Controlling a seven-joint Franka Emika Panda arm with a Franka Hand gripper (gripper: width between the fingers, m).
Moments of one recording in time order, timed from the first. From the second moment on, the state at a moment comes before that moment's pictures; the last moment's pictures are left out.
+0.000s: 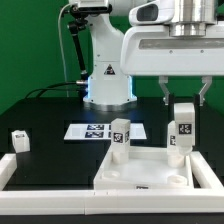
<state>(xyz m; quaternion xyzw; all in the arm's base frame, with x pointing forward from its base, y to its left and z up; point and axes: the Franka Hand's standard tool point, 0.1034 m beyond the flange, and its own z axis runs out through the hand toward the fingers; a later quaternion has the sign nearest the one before) 0.609 0.104 0.154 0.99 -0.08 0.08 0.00</state>
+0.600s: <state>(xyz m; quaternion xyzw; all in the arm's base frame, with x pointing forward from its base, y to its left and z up) 0.615 0.106 0.147 0.98 -0.08 0.16 -0.01</state>
